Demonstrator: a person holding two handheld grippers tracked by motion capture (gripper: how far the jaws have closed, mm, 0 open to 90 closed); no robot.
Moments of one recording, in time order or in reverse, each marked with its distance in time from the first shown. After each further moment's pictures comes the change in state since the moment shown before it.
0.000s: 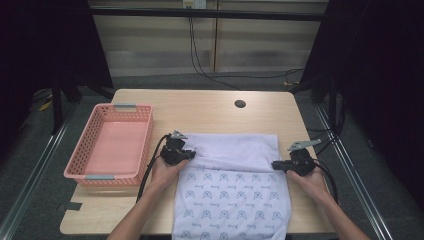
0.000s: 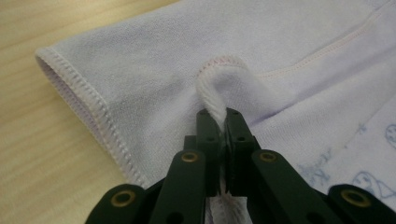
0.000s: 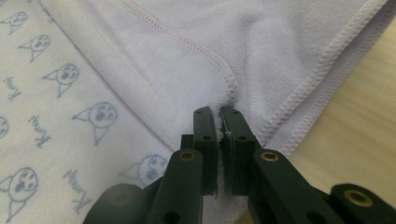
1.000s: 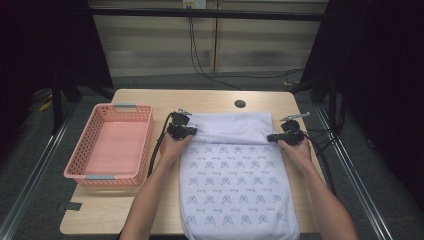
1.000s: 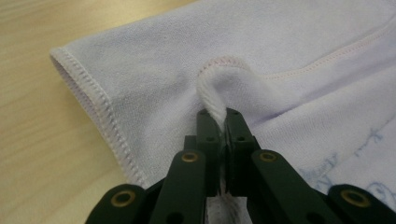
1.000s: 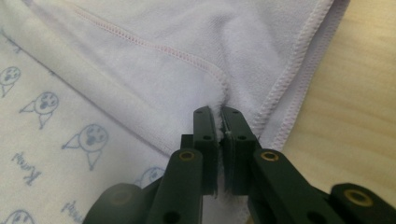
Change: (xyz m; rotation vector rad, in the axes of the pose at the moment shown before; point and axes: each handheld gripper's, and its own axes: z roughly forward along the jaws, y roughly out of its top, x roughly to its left) left arm 0.050 0.060 0.050 -0.025 0.114 -0.013; right arm -0.061 0.067 0.048 -0.021 -0.119 0.106
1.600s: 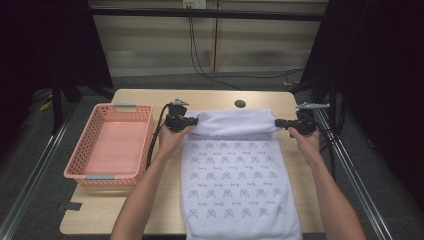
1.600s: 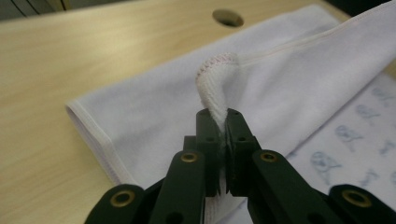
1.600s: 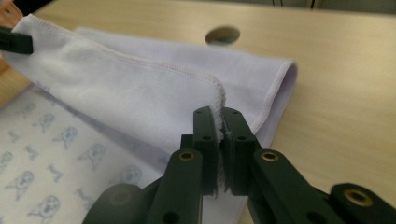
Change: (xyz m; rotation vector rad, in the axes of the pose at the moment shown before) left arm -0.009 0.027 -0.053 -0.138 -0.081 -0.022; right arm -0.016 0.024 -0.051 -0.239 0.050 0.055
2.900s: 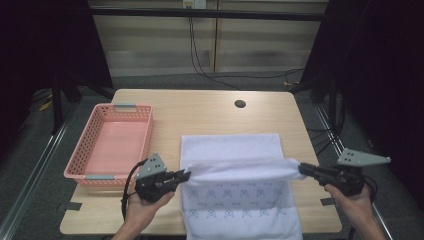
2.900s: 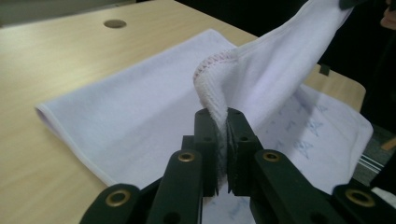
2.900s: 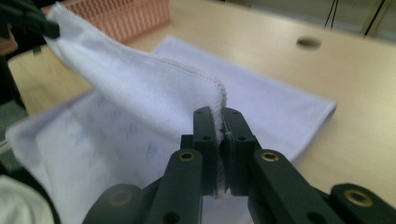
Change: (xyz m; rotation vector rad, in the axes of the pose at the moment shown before) left arm -0.123 -0.117 -0.160 -0.083 -0.187 0.143; right arm 0.108 -0.084 -0.170 -0.025 0.147 -0.210
